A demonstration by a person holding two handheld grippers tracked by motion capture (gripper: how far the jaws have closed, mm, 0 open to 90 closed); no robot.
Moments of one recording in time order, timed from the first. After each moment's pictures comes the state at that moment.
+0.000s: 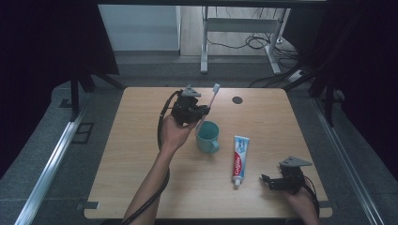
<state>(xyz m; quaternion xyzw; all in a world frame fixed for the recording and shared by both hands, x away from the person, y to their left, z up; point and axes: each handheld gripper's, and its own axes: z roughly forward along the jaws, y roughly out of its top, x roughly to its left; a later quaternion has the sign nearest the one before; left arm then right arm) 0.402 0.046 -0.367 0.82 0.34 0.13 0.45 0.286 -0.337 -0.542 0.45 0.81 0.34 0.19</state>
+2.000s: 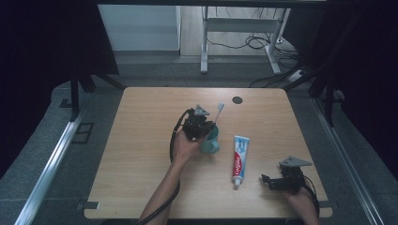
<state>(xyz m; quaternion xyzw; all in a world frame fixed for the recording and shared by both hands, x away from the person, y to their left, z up) 0.410 0.018 -0.454 0.82 0.35 0.12 0.43 0.286 -0.337 -0.542 0.45 0.81 0.34 0.19</state>
